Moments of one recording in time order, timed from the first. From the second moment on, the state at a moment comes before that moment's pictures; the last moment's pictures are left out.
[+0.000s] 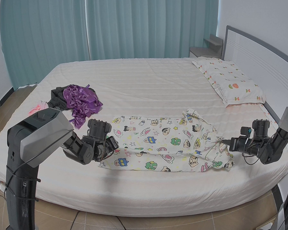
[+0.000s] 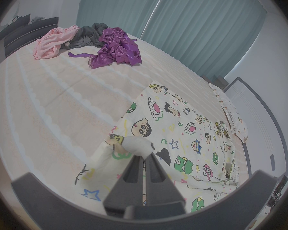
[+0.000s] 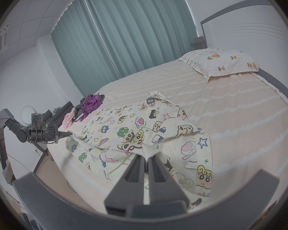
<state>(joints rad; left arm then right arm) -0.33 2.43 -1.24 -0.49 0.17 -0.74 -0.06 2.24 -0.75 -0.98 0.43 0.14</state>
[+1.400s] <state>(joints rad) -0.21 2.22 -0.91 -0.59 -0.06 -0.93 0.07 2.23 -0.68 -1.10 0.13 0.79</state>
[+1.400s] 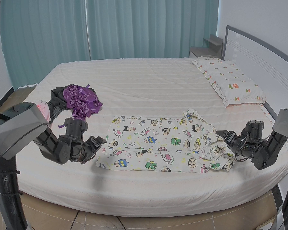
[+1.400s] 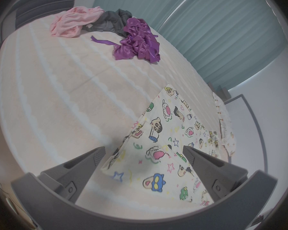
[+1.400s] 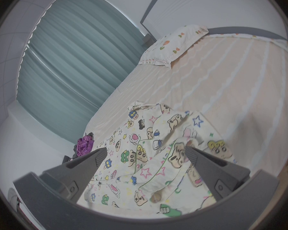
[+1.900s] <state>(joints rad) -0.21 2.19 -0.56 -1.06 -0.19 -1.01 0.13 2.32 -0.67 -1.09 0.06 0.84</state>
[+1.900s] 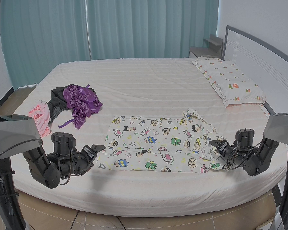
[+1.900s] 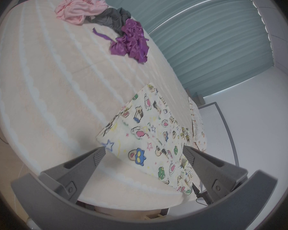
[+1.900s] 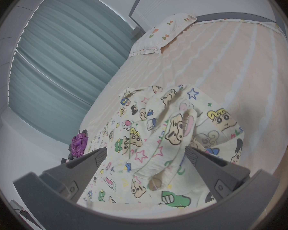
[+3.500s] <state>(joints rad) -0.21 2.21 -0.55 -1.06 -0.19 -1.00 0.13 2.36 -0.75 -0.96 0.01 0.79</state>
